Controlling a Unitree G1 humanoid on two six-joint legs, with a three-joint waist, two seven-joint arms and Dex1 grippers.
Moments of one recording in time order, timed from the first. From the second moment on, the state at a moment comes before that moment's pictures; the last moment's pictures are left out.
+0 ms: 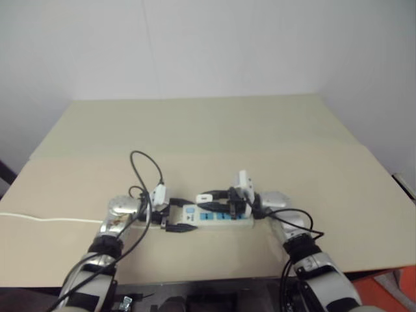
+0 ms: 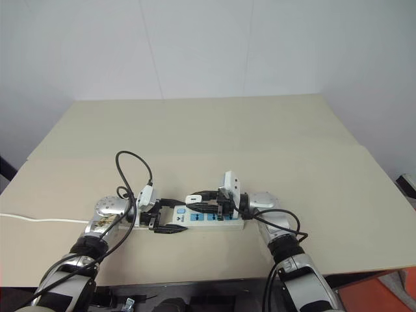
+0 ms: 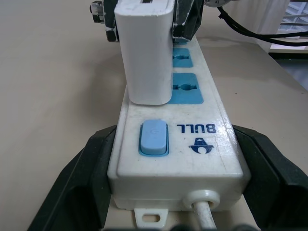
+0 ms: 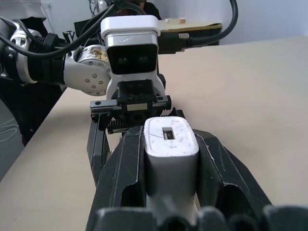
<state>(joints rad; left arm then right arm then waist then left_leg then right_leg) -0.53 0.41 -0.12 0.72 -0.24 -0.28 -1.52 -0.53 -0.24 0.22 0.51 0.33 -0.13 1.23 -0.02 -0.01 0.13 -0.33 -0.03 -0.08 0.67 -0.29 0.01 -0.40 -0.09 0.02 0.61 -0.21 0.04</state>
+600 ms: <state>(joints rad) -0.53 0.42 -0.12 0.72 -0.23 -0.28 -1.51 -0.55 -0.23 0.24 0.54 0.33 -0.15 1.23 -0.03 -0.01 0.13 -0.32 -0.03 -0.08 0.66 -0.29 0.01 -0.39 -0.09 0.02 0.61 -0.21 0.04</state>
